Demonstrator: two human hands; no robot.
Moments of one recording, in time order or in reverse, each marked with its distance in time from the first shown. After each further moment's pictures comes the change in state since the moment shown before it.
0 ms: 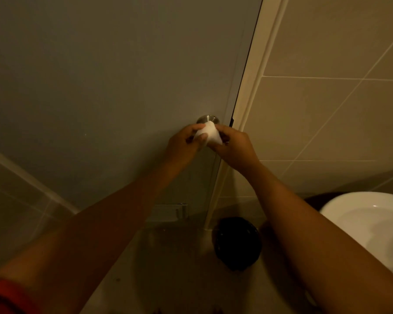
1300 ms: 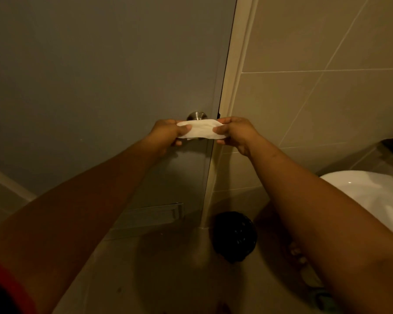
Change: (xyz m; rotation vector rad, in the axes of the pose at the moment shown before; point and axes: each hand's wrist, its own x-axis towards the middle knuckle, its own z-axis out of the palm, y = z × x) left_hand 0.008 0.040 -0.035 -0.132 -0.141 -0.397; right_hand 0.001 -0.039 -0.047 0.645 0.026 0.806
